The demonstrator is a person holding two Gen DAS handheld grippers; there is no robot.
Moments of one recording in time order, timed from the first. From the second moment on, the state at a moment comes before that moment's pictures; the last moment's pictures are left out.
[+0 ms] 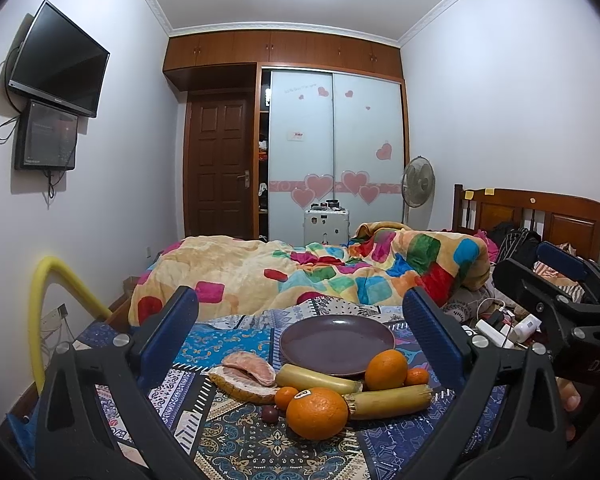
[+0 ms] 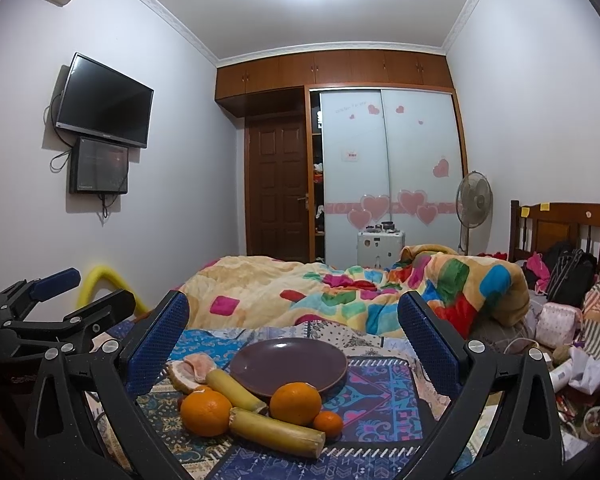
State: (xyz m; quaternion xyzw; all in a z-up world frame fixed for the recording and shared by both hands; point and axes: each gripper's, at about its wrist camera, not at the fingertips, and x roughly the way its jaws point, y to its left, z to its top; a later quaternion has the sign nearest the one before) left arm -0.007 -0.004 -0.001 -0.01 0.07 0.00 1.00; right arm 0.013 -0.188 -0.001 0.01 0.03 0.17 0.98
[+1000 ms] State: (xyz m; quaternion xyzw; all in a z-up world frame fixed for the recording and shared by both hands) left arm -0.016 -0.007 0.008 -0.01 0.06 0.00 1.00; right arm 0.010 -0.185 0.002 0.01 0.03 0.18 0.98
